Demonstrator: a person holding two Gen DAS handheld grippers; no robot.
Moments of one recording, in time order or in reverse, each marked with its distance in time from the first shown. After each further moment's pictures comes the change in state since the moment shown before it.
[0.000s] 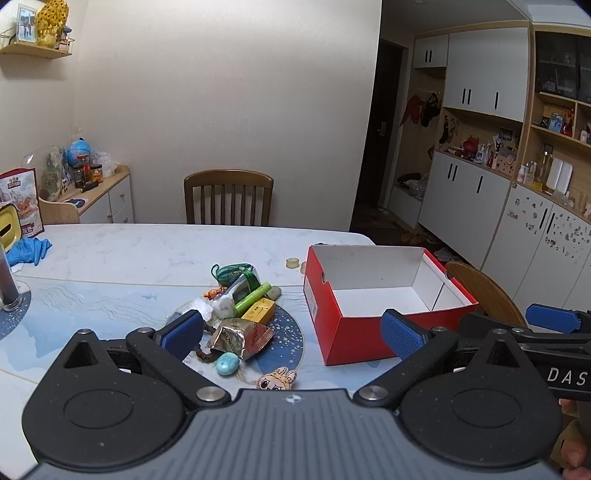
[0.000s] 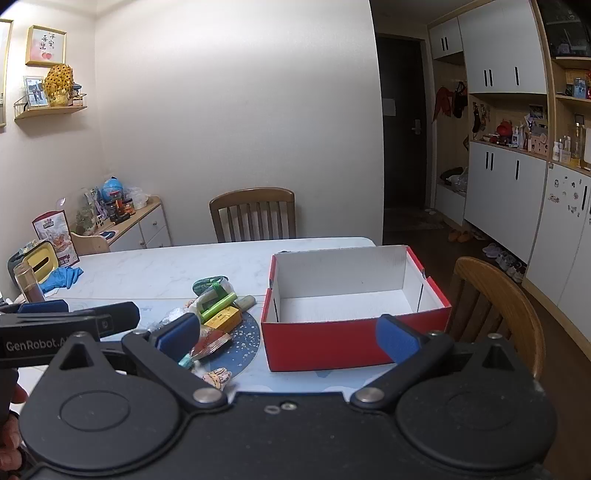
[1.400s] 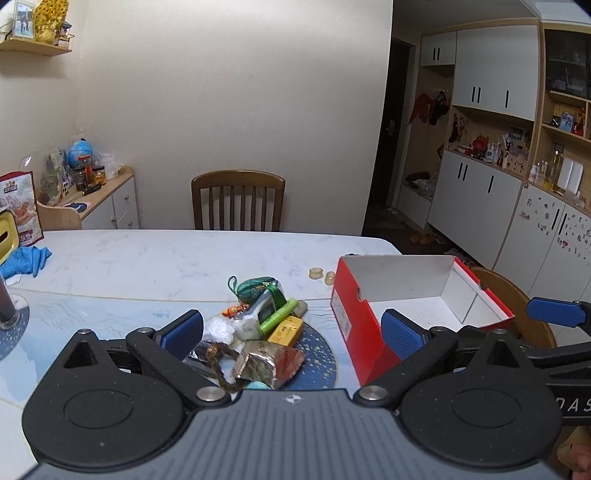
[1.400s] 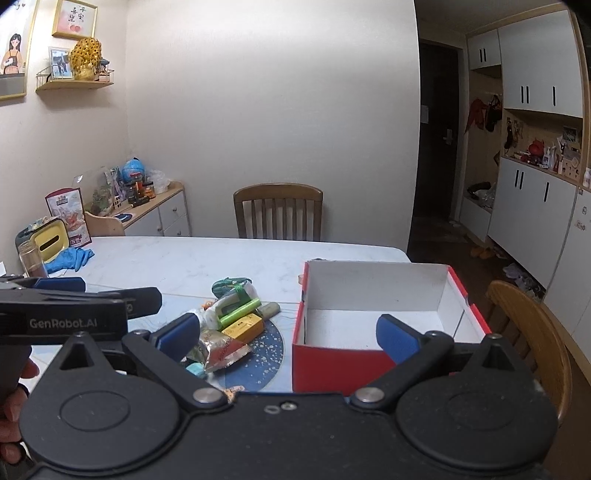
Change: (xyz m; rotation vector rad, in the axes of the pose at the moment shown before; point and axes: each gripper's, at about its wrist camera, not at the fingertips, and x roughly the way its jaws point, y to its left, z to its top) left arm 0.056 0.043 0.021 0.018 0.007 -0.036; right arm 0.062 0.029 0.023 0.017 -0.015 -0.257
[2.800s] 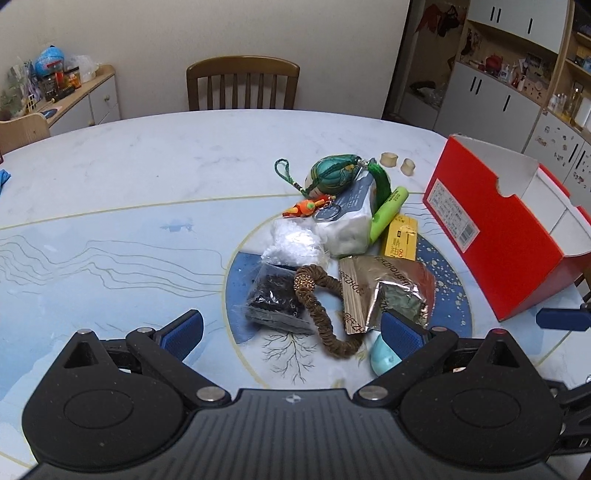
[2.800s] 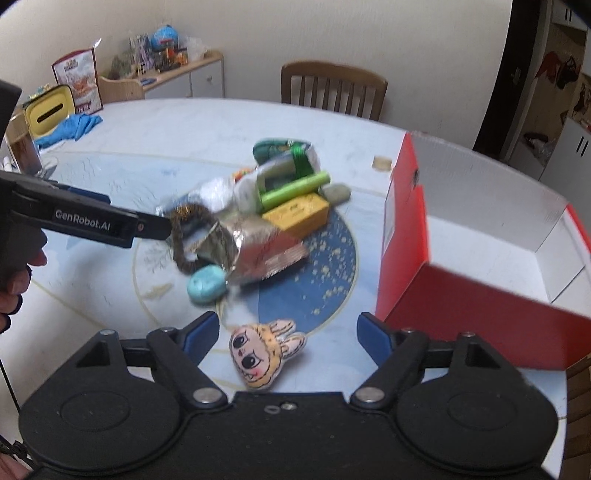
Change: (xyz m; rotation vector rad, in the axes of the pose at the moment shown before) left arm 0.175 0.128 -0.055 0.032 0.336 -0.089; right arm 0.156 0.058 -0.062 -0.132 0.390 0.022
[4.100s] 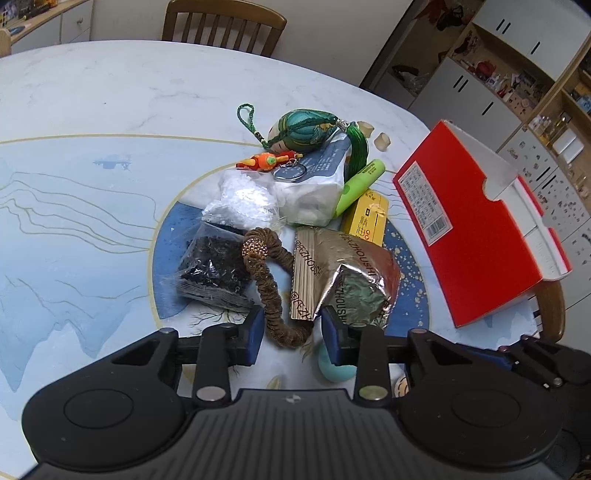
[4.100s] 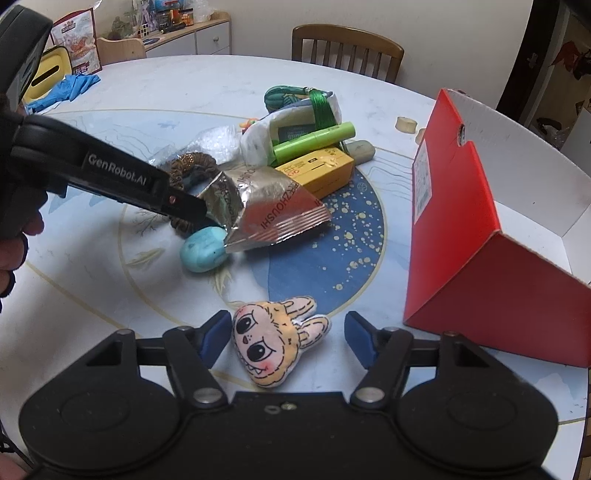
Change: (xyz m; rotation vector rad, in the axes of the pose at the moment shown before) left arm 0.041 0.003 0.004 -0.148 0.154 -0.243; right arm 0.040 0.008 -0.003 0.006 0.105 -0.026
